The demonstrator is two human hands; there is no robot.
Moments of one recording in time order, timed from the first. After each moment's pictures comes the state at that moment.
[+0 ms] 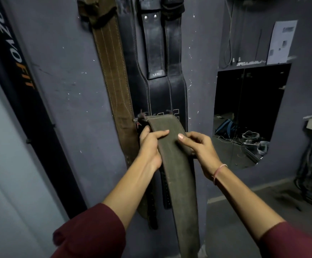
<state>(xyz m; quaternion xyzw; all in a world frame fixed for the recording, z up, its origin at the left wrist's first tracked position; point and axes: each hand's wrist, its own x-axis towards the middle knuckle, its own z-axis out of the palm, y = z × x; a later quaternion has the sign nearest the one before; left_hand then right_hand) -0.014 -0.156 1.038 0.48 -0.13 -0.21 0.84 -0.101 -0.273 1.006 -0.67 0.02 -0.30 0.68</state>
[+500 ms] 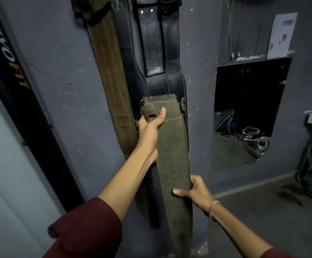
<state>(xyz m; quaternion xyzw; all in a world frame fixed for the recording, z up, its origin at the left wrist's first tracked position) -0.017 -0.154 1.059 0.49 -0.22 -0.15 0.83 -0.105 -0.262 0.887 -0.69 0.09 -0.16 0.70</state>
